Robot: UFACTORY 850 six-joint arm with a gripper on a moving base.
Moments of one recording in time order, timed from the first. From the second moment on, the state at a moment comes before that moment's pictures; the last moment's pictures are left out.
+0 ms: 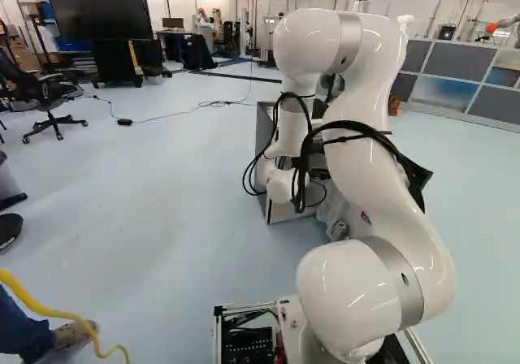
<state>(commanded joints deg) 4.1 -38.8 -33.5 52.5 80.4 -9.0</state>
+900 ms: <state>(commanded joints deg) 1.6 -40.7 -37.1 62.5 82.2 -9.0</state>
